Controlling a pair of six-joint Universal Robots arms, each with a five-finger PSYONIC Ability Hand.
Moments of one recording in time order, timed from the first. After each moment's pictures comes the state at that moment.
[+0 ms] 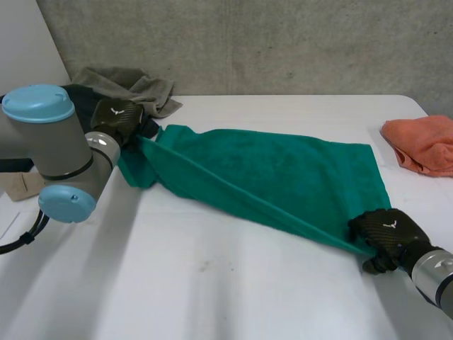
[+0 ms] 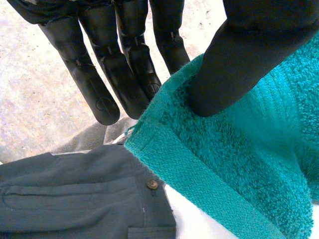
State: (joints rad) left arm 4.39 -2.22 -1.16 3.27 -1.58 3.50; right arm 1.53 -1.32 2.11 -0.25 1.14 2.59; left_hand 1.16 1.20 1.20 1.20 0.97; right_hand 0.85 0.84 0.84 0.83 0.66
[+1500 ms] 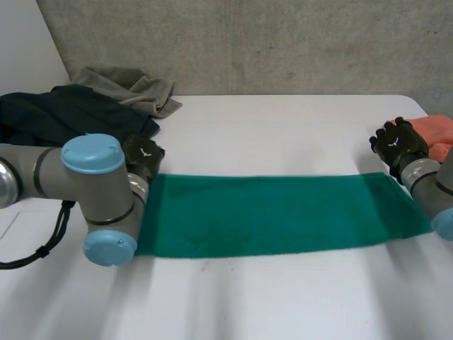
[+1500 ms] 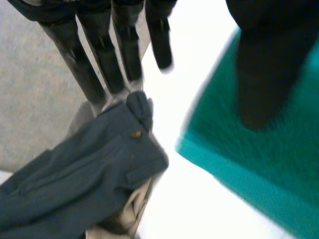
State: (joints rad) left arm 4.23 -2.27 -1.32 3.40 -1.79 3.97; right arm 1.63 -0.82 1.27 -0.25 1.38 2.09; left_hand 0.35 0.43 0.46 0.44 0.27; right_hand 0.24 0.24 0.26 0.26 0.08
